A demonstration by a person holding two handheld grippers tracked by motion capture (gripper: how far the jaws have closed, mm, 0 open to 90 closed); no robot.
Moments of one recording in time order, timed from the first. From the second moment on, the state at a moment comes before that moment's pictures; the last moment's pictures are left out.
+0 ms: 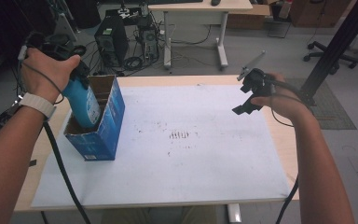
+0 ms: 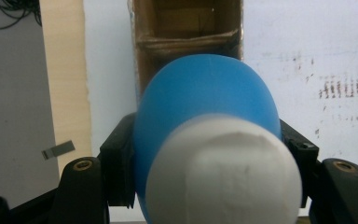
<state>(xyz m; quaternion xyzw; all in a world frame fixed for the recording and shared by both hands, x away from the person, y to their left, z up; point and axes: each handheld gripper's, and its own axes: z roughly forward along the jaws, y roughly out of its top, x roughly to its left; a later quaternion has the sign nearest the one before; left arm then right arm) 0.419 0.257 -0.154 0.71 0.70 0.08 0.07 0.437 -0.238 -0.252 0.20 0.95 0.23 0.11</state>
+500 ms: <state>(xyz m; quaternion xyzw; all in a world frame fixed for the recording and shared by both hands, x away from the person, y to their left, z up) 0.423 0.258 -0.187 0.71 0.70 0.08 0.06 0.437 -0.239 -0.256 0.20 0.95 0.23 0.10</state>
